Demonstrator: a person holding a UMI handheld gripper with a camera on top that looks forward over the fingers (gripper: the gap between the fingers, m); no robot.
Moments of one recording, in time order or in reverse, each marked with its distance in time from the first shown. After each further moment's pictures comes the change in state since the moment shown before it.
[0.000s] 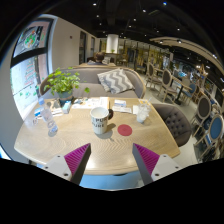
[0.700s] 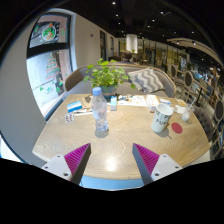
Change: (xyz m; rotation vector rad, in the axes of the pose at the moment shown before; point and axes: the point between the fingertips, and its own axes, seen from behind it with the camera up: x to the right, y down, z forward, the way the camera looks) arm -0.277 0.022 0.020 0.006 -0.198 -0.032
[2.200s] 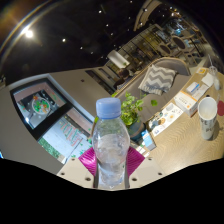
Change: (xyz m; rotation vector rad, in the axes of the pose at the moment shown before) arm -0.037 -0.212 0.117 0.300 -0.403 0.663
